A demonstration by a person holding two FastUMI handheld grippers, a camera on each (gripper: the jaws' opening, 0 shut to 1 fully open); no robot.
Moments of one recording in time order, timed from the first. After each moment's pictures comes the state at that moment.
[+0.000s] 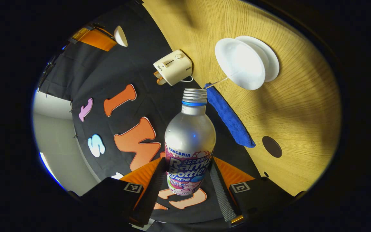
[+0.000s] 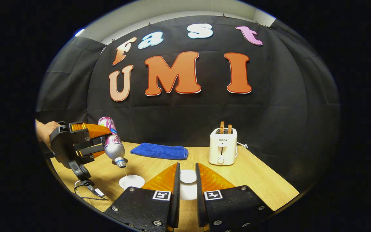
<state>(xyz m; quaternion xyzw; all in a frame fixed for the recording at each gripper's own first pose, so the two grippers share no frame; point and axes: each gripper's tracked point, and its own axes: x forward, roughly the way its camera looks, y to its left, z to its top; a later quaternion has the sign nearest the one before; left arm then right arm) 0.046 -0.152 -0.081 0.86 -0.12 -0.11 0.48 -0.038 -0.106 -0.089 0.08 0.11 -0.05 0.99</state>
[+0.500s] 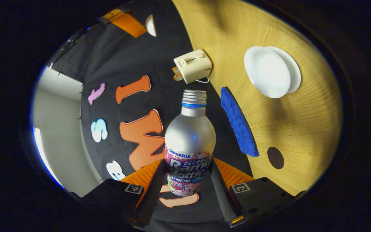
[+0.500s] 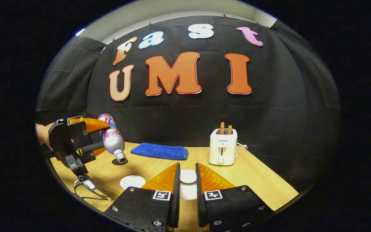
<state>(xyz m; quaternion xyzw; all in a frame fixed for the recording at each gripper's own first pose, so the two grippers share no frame) 0.053 -0.143 -0.057 0.79 -0.13 -0.10 0.59 -0.037 -0.103 -0.084 0.08 0.11 -0.05 0.99</state>
